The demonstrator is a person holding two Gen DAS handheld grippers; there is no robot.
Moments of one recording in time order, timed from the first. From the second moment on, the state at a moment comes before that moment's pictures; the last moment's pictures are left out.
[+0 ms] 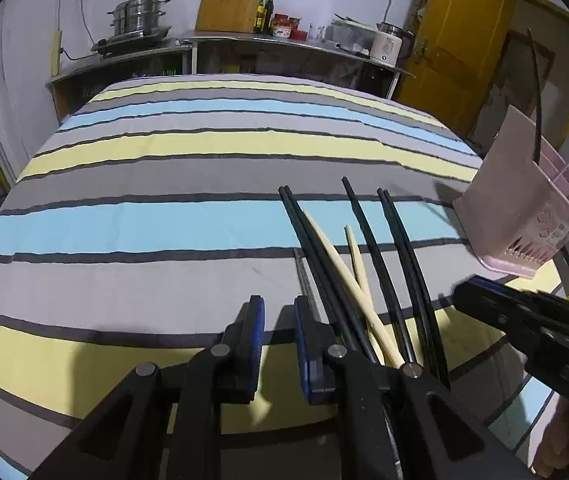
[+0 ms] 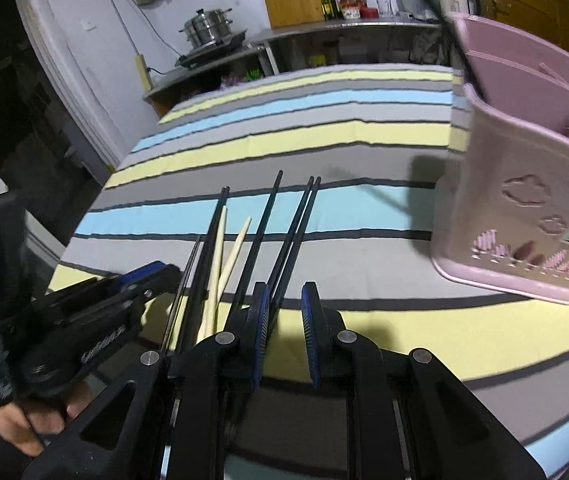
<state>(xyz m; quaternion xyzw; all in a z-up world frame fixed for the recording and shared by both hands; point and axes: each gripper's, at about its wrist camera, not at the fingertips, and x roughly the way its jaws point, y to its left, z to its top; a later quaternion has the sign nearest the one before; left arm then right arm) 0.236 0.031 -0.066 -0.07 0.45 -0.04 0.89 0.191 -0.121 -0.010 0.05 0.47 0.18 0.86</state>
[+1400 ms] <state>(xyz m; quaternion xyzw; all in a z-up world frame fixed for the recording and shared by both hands) 0.252 0.047 -0.068 -0.08 0.46 -0.05 0.88 0.233 -0.102 -0.028 0.00 0.49 0.14 0.86</state>
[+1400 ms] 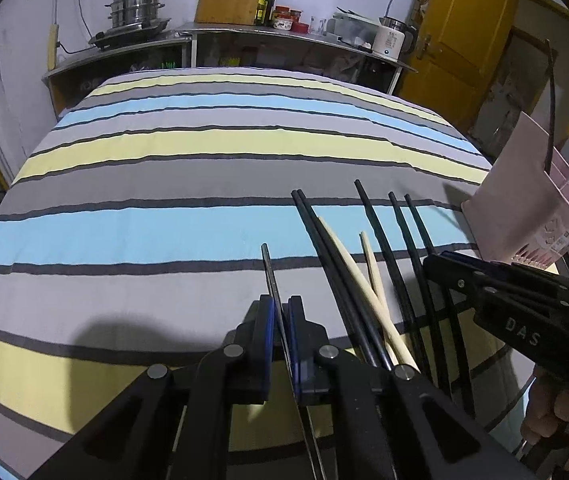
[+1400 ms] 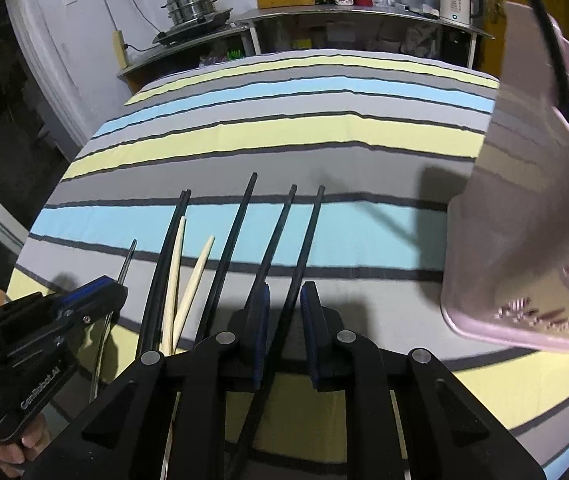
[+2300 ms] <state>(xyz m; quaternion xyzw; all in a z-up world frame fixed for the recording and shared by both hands) 0.234 0.064 -0.004 -0.11 0.42 -0.08 0.90 0.207 -0.115 0.031 0.04 0.44 0.19 0.88</state>
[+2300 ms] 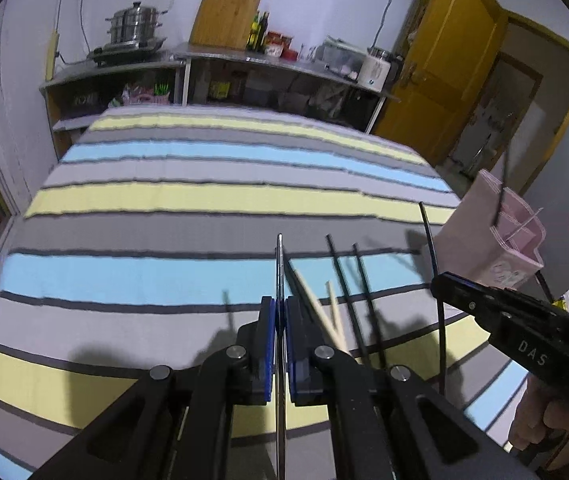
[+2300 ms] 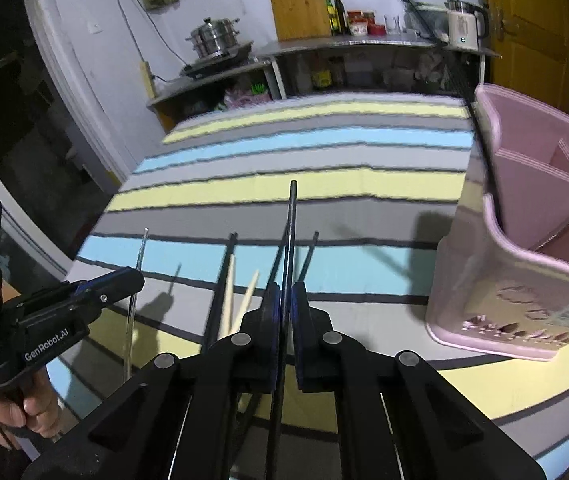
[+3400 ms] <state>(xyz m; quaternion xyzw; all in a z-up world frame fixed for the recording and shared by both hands) 0.195 0.007 0.111 -0.09 0.35 -0.17 0.92 0.137 -0.180 0.135 0.07 0.33 0.17 0.92</state>
